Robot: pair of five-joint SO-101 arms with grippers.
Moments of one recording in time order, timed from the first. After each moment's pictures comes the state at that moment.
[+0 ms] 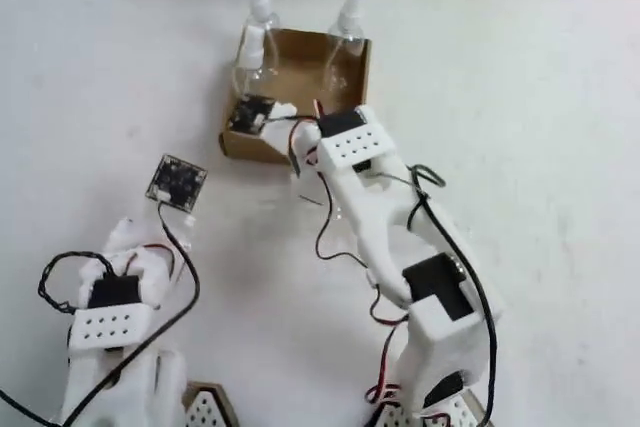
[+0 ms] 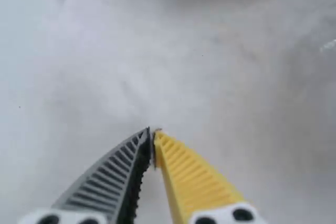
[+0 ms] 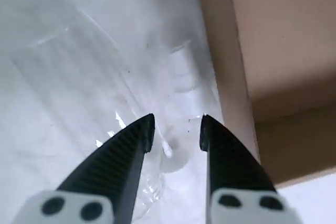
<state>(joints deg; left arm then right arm) -12.9 -57.1 82.5 39.8 -26.4 -27.1 16.2 3.5 65.7 47.7</state>
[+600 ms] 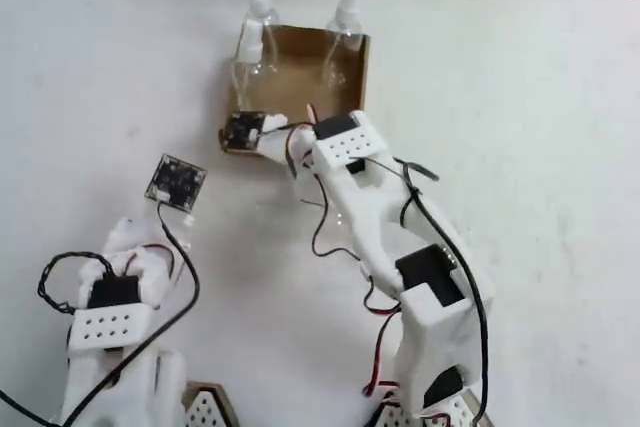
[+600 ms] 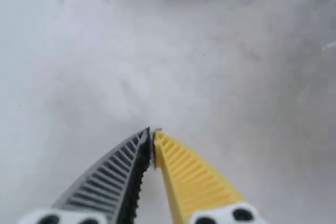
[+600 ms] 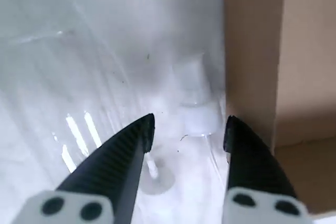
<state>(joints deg) -13.1 -57.1 82.5 39.8 -26.5 -27.4 19.5 3.5 62.1 55.2</state>
